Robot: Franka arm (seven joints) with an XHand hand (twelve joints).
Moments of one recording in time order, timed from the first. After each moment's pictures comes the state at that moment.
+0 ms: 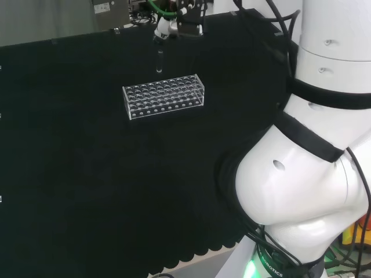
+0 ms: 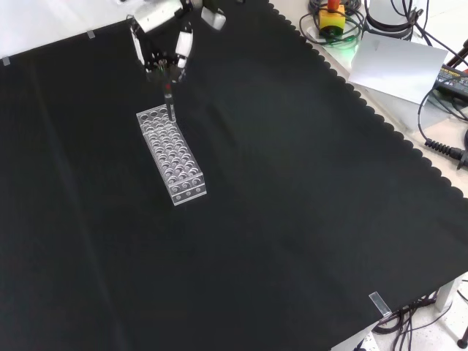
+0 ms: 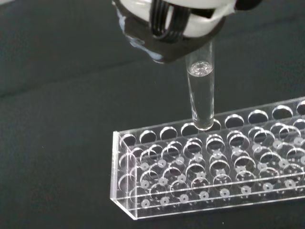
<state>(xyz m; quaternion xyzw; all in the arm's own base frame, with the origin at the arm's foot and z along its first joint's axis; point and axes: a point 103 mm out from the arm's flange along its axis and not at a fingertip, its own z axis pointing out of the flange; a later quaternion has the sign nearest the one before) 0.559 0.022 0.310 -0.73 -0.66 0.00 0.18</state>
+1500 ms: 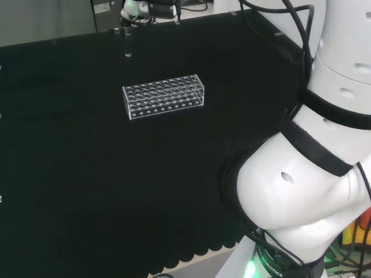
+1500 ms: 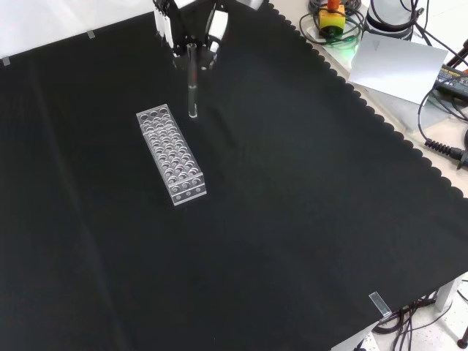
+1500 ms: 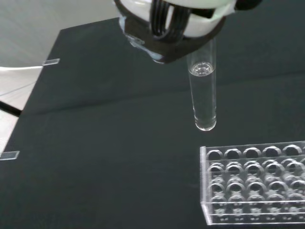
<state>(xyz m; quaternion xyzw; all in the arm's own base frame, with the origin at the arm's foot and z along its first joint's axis) 0.527 0.101 0.382 -0.69 -0.71 -0.02 0.14</state>
